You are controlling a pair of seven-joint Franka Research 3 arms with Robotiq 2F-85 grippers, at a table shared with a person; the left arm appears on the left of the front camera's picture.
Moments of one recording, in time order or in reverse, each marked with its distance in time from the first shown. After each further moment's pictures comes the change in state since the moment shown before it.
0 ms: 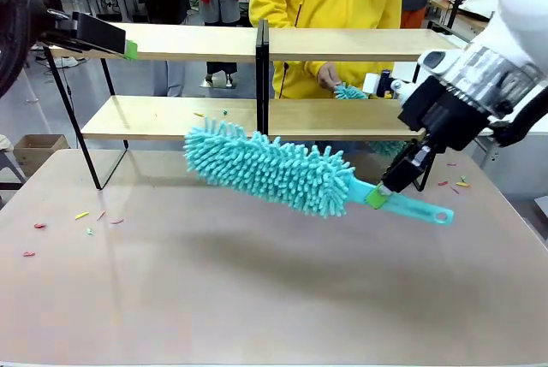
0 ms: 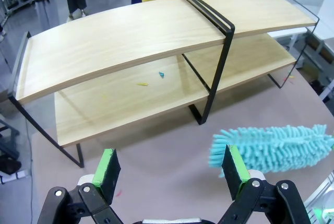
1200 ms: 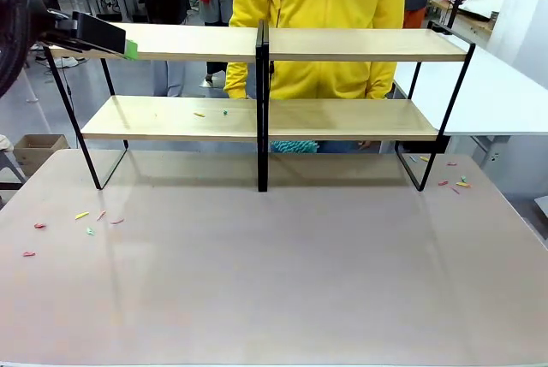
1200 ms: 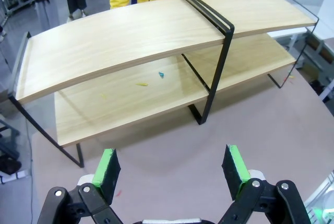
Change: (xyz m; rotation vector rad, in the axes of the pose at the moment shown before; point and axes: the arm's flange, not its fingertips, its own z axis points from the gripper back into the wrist) left arm 0.000 0.000 0.000 0.000 0.000 -0.001; right arm -0.332 0.015 0.211 -0.191 -0.850 -0.349
